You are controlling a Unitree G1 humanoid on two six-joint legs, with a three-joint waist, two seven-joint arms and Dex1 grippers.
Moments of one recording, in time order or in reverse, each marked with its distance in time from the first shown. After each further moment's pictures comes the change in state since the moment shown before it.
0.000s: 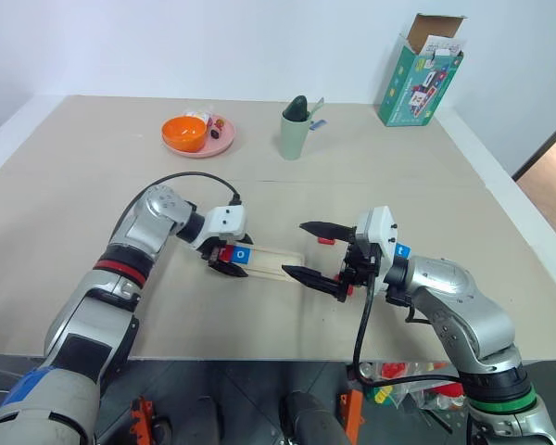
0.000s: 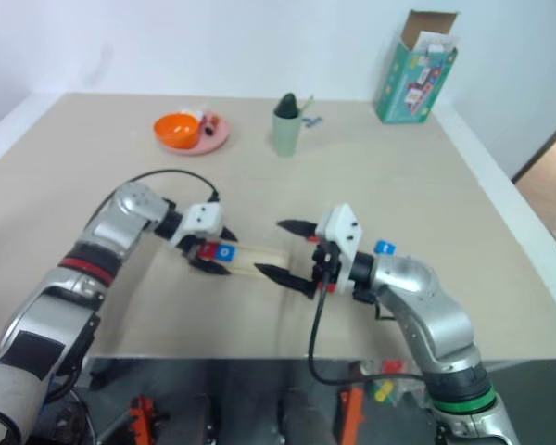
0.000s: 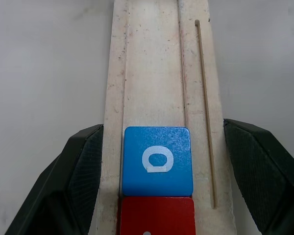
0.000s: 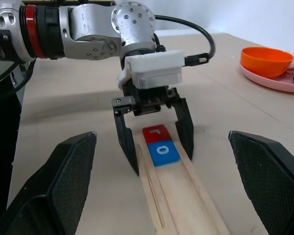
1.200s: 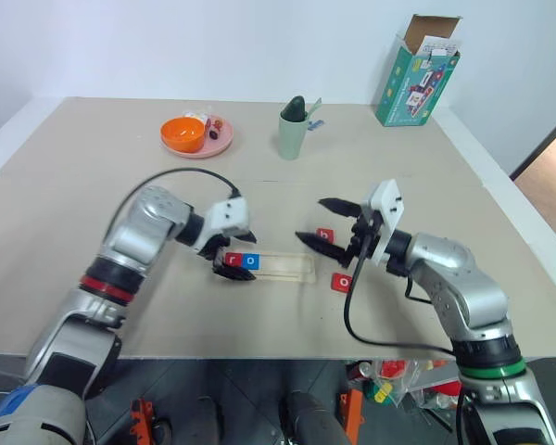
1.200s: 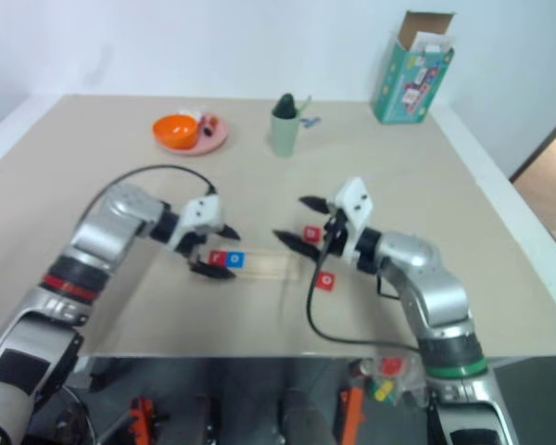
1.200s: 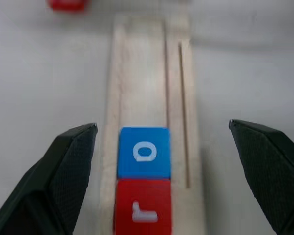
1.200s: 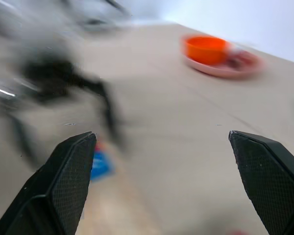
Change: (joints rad) left arm 0.164 0.120 0.095 -0.528 -0.216 0.493 0.015; right arm -0.190 0.015 -0.042 0.271 -0.101 0.022 -0.116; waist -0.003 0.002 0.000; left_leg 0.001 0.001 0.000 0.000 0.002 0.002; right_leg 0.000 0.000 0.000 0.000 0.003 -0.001
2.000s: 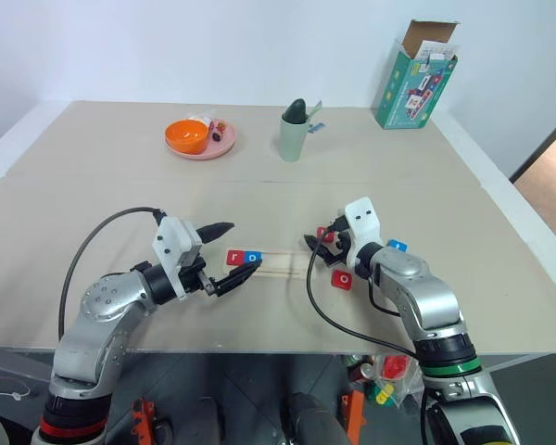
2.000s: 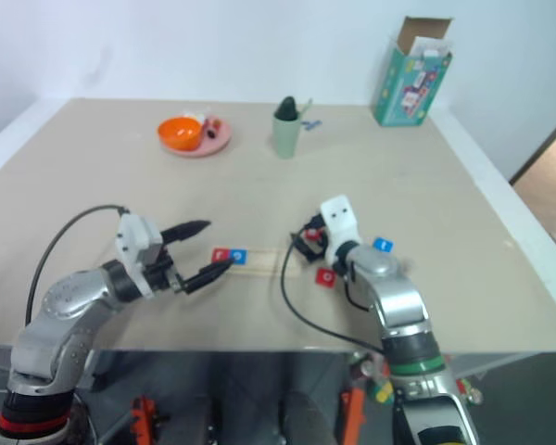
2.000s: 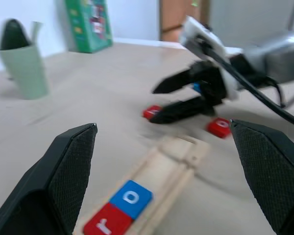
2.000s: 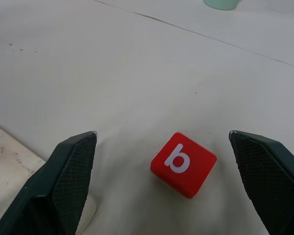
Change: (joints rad) left arm 0.646 -0.190 0.301 -0.668 -0.268 0.003 0.670; right arm 0.042 0.173 0.052 0.046 -0.202 0.186 -0.350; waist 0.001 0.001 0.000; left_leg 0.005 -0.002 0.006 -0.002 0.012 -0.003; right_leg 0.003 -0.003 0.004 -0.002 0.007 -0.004
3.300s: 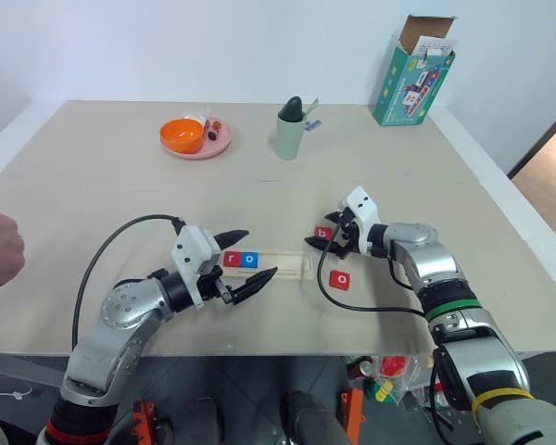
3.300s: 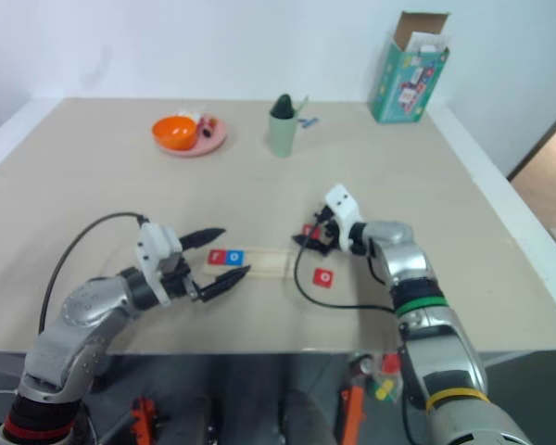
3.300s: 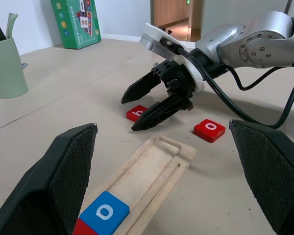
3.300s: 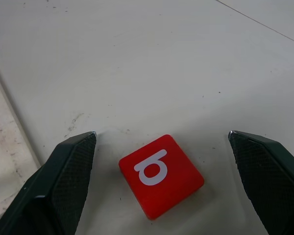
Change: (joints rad) left arm 0.020 0.025 -0.131 -0.029 -0.022 -0.016 0.085; right arm -0.309 -0.085 0.035 0.689 -0.088 -0.397 0.489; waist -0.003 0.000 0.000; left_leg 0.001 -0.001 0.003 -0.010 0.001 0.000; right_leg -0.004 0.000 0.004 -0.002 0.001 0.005
